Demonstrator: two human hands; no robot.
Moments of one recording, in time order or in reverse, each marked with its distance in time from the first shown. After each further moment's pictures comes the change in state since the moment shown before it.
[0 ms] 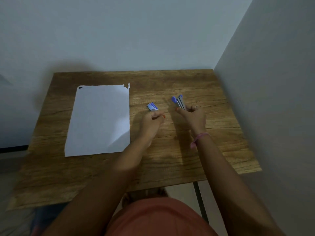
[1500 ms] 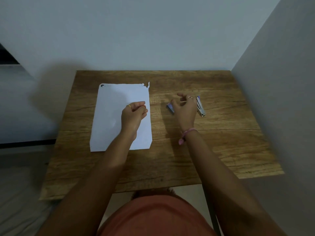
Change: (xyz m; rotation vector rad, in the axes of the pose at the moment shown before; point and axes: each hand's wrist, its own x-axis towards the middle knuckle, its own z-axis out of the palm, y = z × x) left_hand 0.013 0.011 -0.117 -0.069 0.296 0.088; right_hand -0.030 -0.030 0.100 -0.162 0.073 -0.282
